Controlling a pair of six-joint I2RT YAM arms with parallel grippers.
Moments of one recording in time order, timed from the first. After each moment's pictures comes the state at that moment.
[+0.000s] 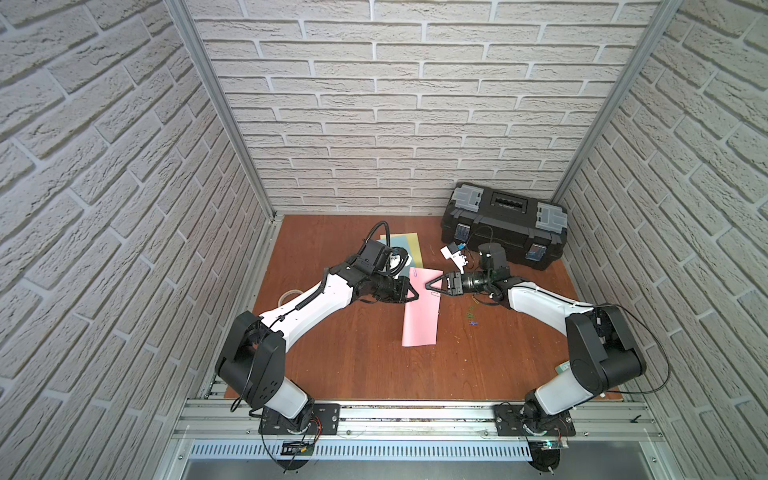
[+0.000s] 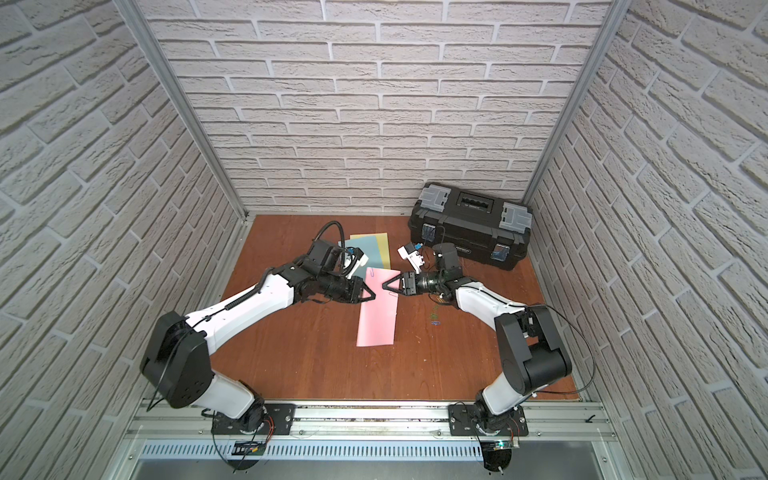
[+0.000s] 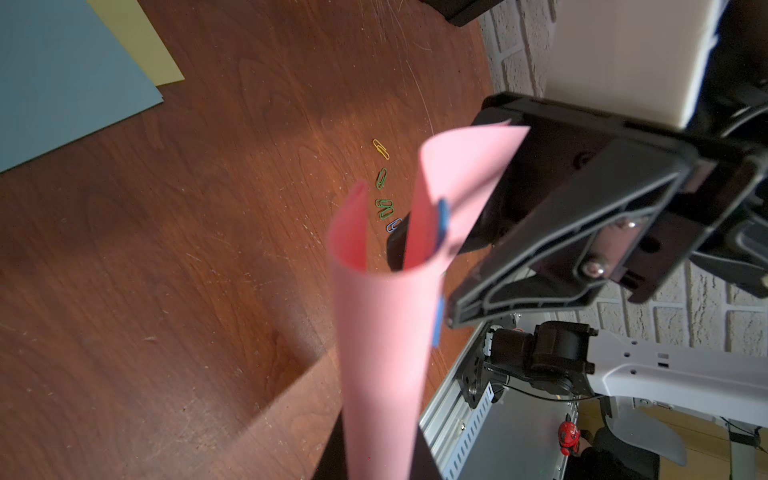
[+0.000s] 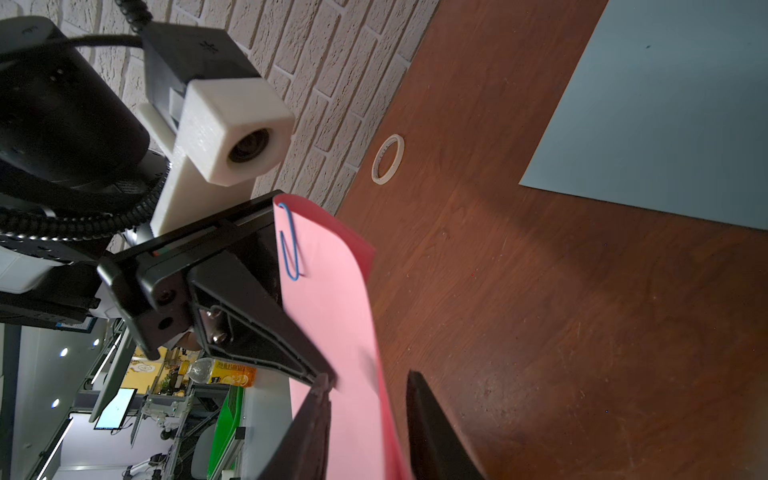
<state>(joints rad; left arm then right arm) -0.62 1.52 1.14 -0.50 0.59 -0.45 0.26 1.58 0.89 0.06 -1.08 0.45</state>
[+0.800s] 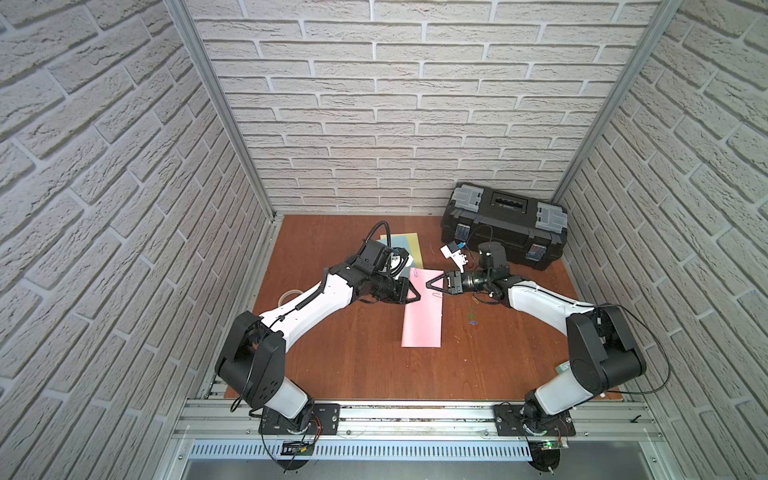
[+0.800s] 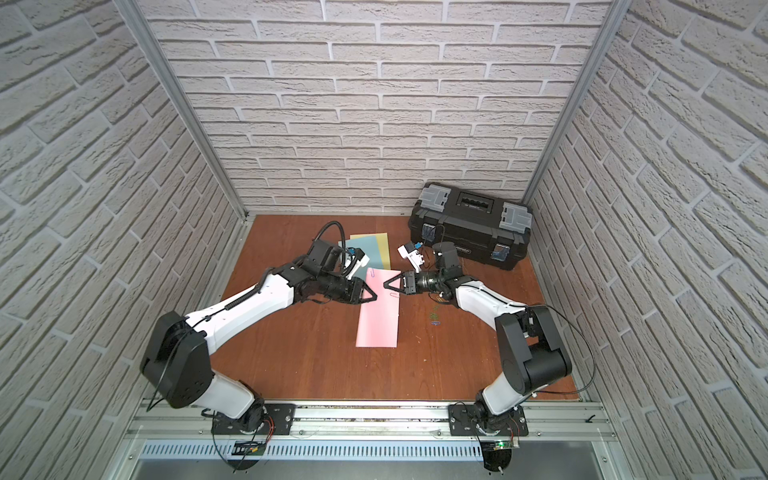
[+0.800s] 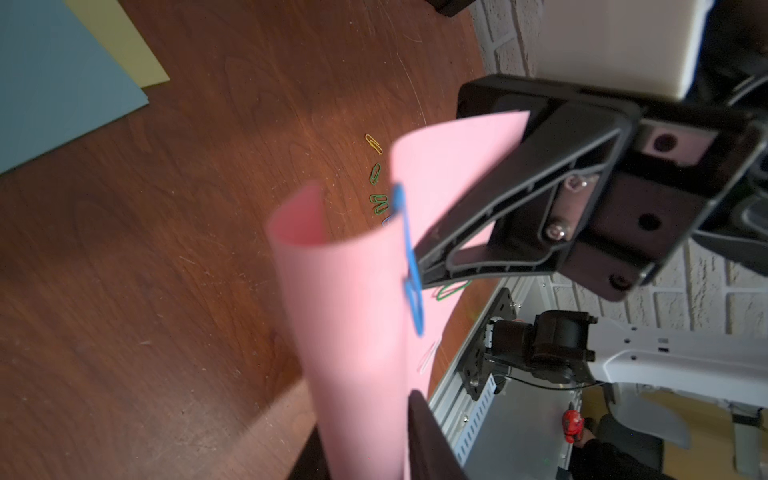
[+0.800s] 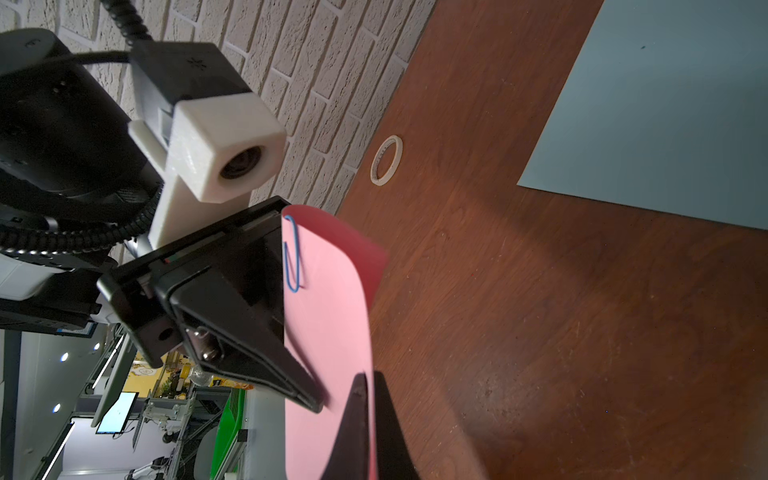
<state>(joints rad) -0.62 1.52 1.14 -0.50 0.61 -0.42 0.26 1.58 0.90 0.04 -1.07 0.45</state>
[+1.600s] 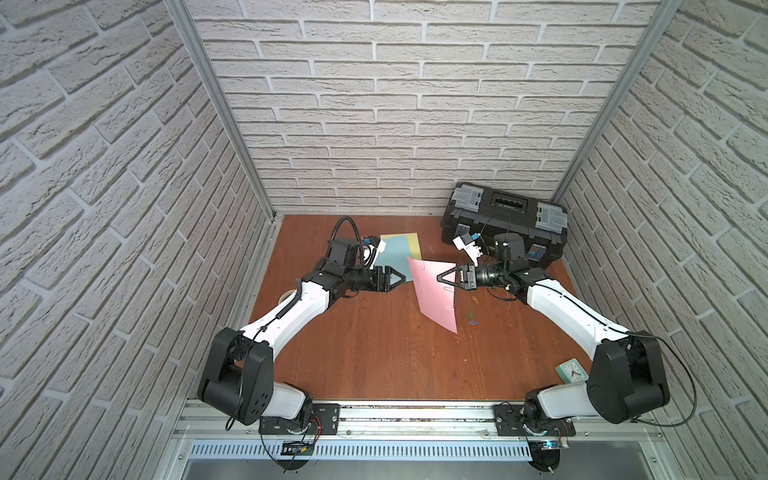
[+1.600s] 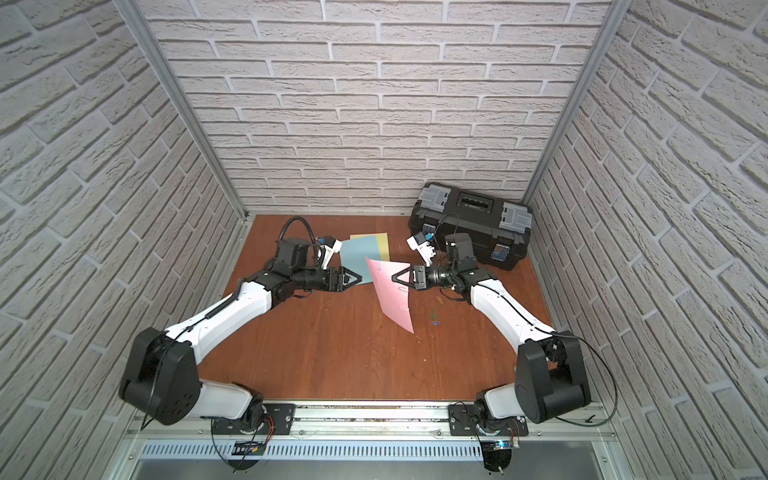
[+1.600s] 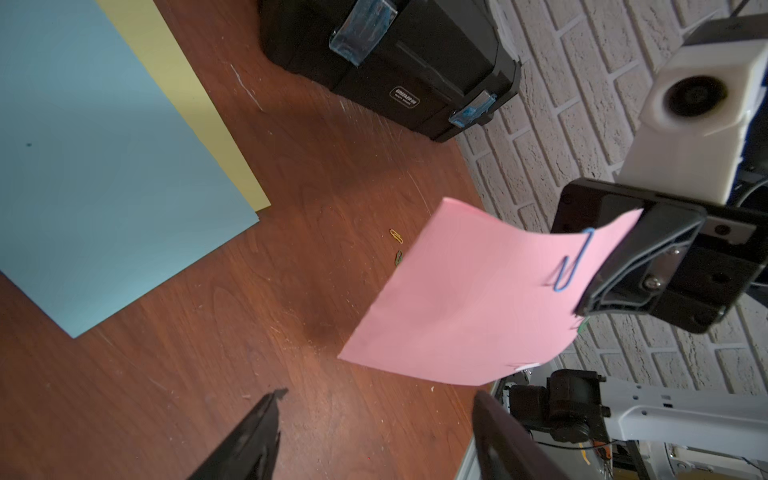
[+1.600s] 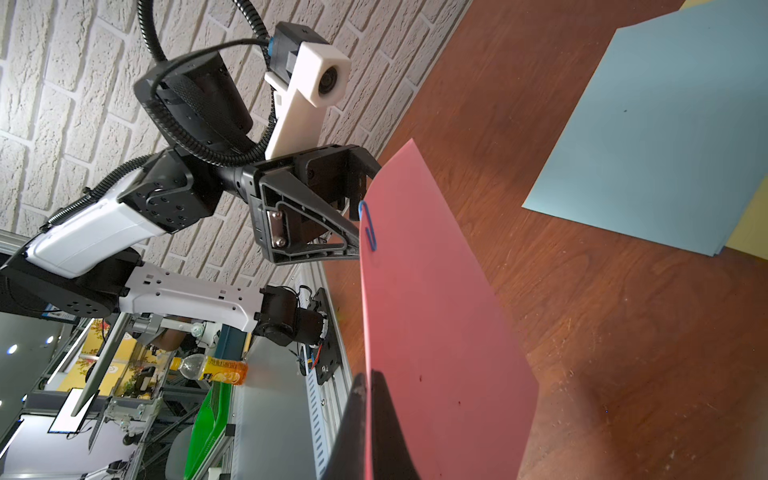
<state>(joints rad) -0.41 1.41 0.95 -0.20 0.69 -0.39 0.20 1.41 1.00 -0.26 -1.07 0.31</state>
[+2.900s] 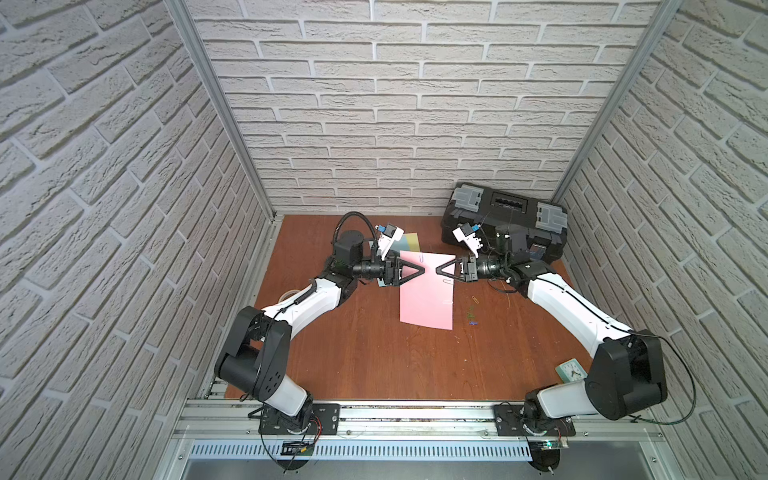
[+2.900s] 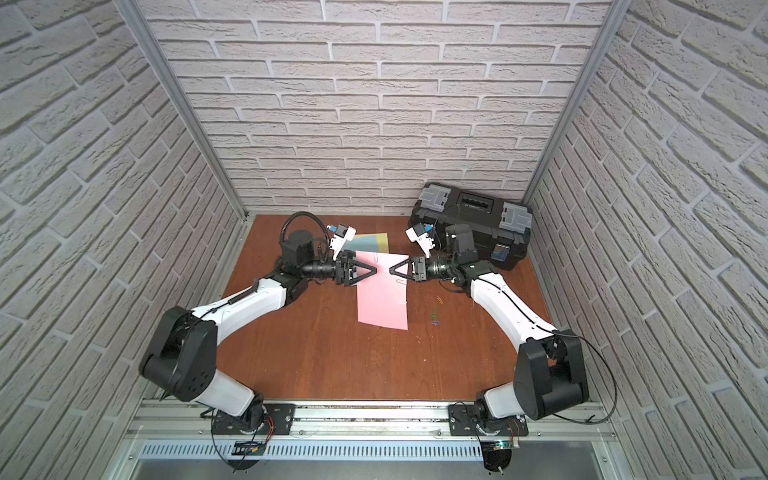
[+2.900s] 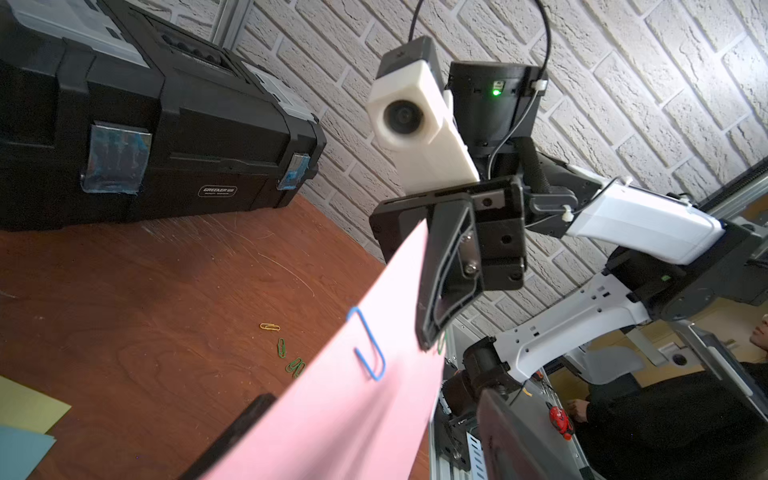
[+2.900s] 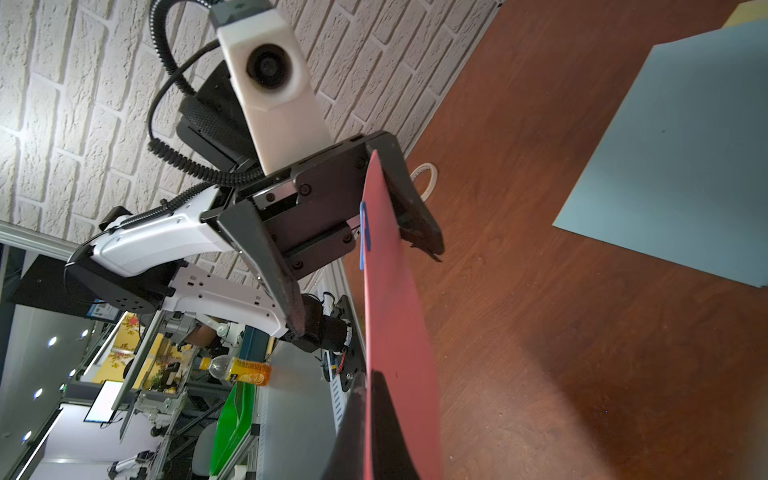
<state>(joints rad) -0.45 1.54 0.96 0.37 1.04 -0.46 0.19 1.44 1.08 -0.27 -1.11 0.38</state>
